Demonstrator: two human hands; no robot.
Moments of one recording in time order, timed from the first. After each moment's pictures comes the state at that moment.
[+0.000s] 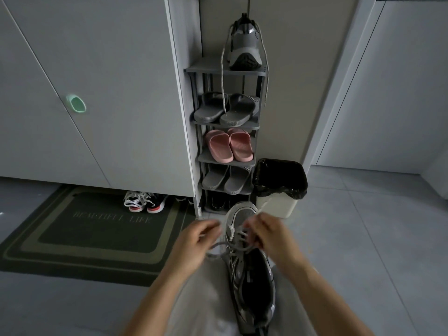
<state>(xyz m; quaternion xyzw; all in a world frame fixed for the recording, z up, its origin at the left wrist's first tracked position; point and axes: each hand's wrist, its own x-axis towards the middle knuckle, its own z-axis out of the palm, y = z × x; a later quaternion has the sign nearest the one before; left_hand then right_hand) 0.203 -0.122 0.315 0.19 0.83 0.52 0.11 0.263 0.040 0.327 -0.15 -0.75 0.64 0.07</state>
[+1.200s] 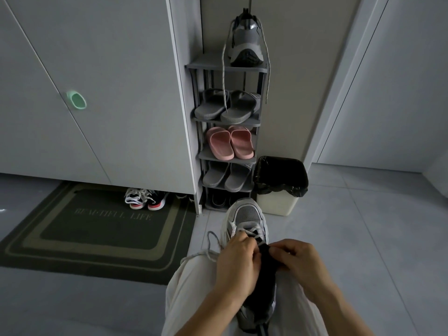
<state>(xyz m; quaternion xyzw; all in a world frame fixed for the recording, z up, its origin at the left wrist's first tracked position) 0.253 -0.061 0.293 0.30 0.89 0.34 -0.01 0.311 0.064 0.305 -0.27 -0.73 0.63 0.04</state>
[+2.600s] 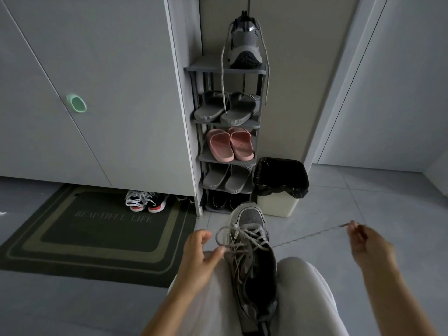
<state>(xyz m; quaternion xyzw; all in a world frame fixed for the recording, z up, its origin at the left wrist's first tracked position) 0.213 -0.121 0.261 0.16 0.85 0.49 0.10 0.314 0.195 0.288 -0.43 -0.28 0.79 0.34</state>
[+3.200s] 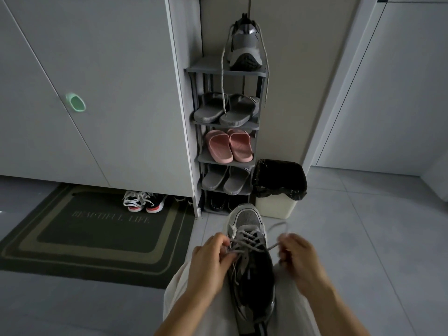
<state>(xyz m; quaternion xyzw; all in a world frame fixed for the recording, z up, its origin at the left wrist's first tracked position) 0.229 -0.097 0.276 0.23 0.88 0.40 0.02 0.290 0.077 0.292 -0.35 -0.55 0.75 0.10</state>
